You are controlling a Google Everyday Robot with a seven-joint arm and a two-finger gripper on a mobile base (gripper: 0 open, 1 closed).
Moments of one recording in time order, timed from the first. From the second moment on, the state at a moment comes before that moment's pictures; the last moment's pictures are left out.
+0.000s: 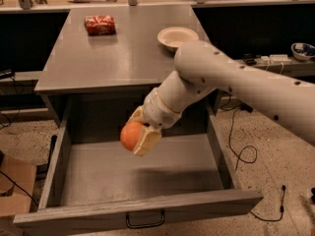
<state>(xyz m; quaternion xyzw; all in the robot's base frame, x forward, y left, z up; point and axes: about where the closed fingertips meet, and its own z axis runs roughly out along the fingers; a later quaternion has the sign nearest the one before) 0.481 0.058 0.765 -0.75 0.57 0.25 0.23</state>
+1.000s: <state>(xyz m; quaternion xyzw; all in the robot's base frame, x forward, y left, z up) 0.484 0.045 0.639 -0.60 0.69 0.30 0.27</state>
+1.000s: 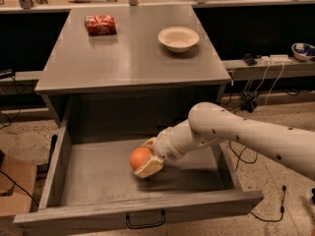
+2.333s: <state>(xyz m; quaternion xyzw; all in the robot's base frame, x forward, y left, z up) 0.492 0.024 0.628 -0.56 0.74 0.25 0.27</state>
